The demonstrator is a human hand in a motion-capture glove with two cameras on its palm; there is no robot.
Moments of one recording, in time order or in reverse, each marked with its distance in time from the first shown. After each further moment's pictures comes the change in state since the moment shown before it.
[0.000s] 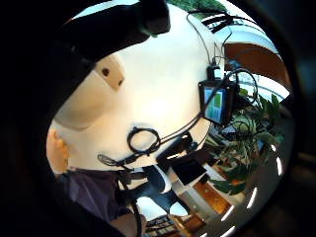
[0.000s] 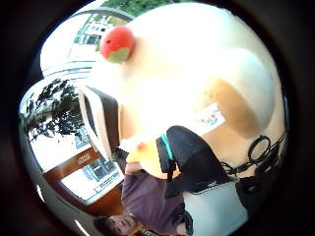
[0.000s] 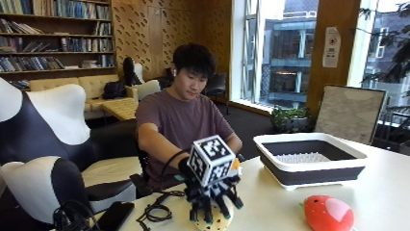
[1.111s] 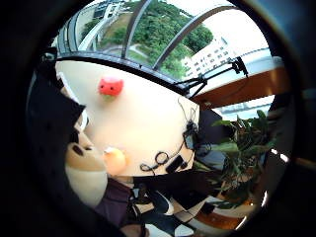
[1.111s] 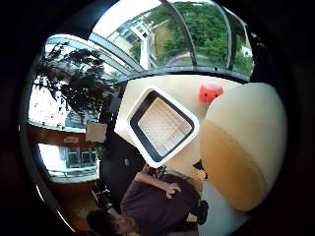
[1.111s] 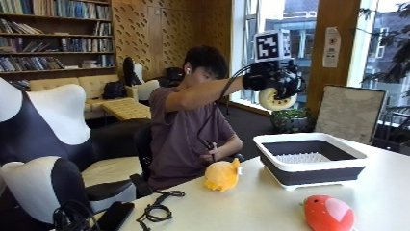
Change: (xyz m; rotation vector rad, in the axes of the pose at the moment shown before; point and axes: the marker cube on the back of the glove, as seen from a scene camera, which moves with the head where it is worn) arm -0.252 0.104 -0.237 0.497 0.025 -0.351
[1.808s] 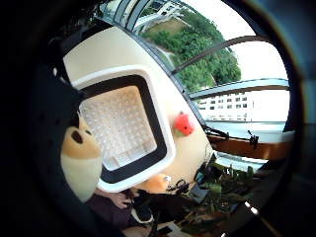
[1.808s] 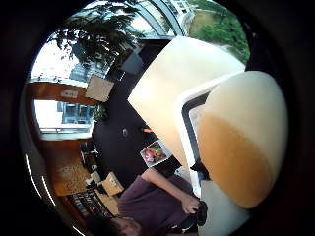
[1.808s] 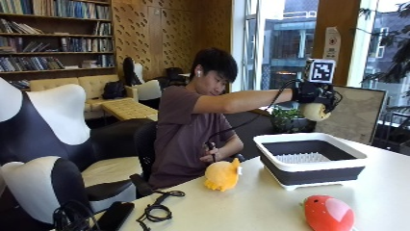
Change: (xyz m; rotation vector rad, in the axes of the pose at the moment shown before) arm -0.311 -0.062 0.115 -0.178 0.129 -0.188
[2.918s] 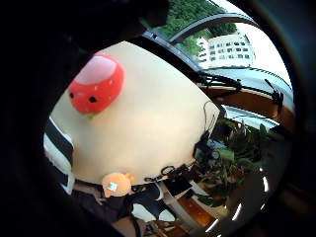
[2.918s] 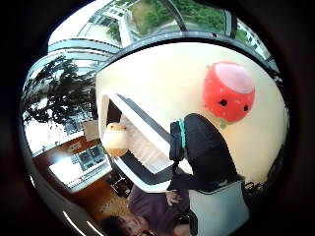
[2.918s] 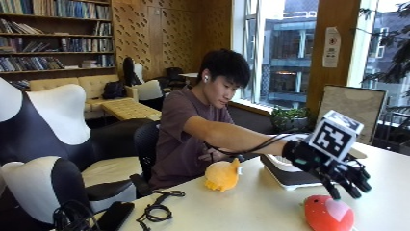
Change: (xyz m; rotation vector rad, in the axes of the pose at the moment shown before) arm 0.364 -0.038 0.143 -0.260 -0.131 0.307
